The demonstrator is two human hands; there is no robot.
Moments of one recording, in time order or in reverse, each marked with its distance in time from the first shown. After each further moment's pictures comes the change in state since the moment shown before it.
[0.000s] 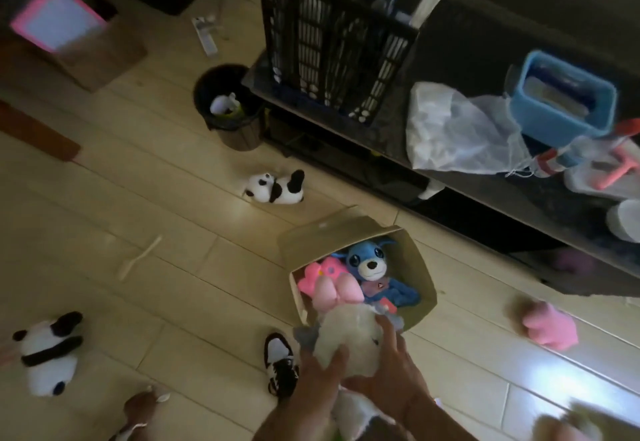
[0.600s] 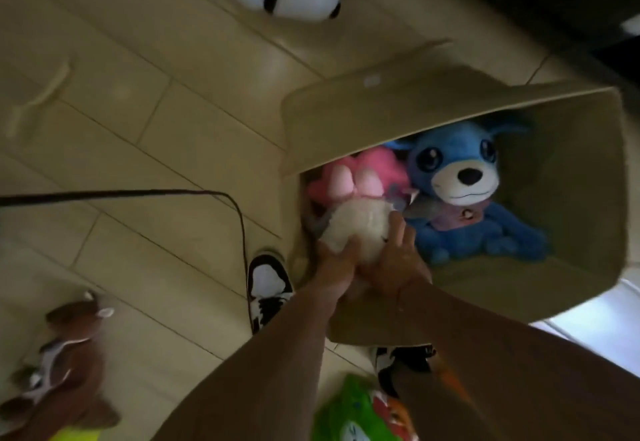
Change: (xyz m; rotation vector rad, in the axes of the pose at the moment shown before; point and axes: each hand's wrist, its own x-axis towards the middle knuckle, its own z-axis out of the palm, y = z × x) left_hand 0.357 -0.181 0.035 -0.175 0.101 -0.374; right_hand 0.331 0.166 0.220 -0.135 -0.178 0.040
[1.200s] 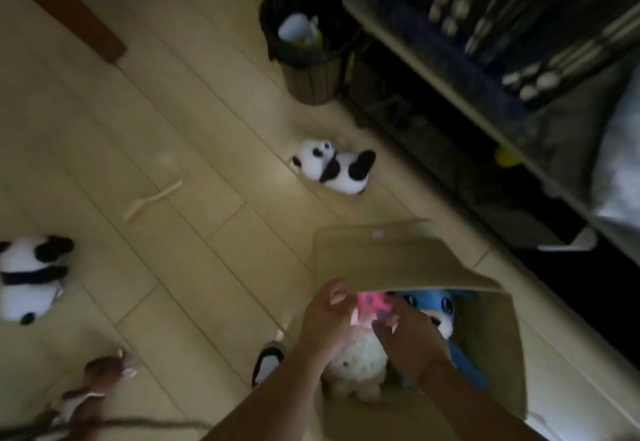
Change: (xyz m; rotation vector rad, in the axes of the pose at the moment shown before) left_hand -0.158 0.165 -0.027 -0.045 0.094 0.407; right_hand -0.076 -0.133 -0.173 -0.270 0.002 -0.221
